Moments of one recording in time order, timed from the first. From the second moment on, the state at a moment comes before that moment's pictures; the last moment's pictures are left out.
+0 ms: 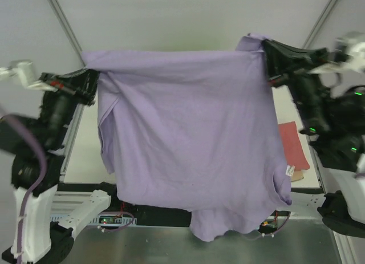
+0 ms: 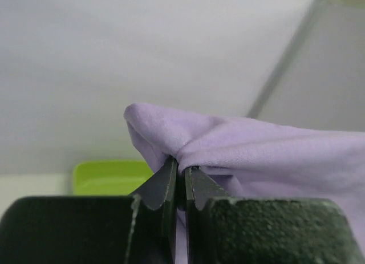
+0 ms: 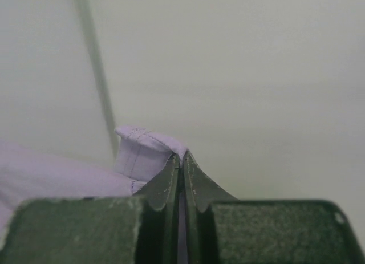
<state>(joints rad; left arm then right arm) -0.33 0.75 1.60 -0.40 0.09 -0.46 0.93 1.01 1.84 -0.26 0.27 -0.08</state>
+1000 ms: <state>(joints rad) -0.21 1.40 0.95 -0.63 -0.29 -0.54 0.80 1.49 1.05 -0.32 0.13 0.32</state>
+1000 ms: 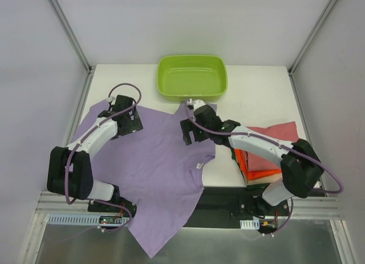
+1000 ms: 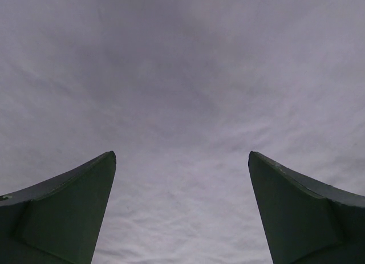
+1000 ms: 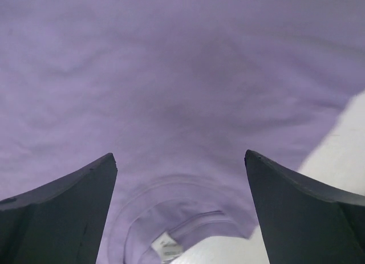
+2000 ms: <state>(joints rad) -0.29 1.47 0.77 -0.37 0.10 -0.68 0.61 1.68 0.92 -0.21 0.06 0.42</state>
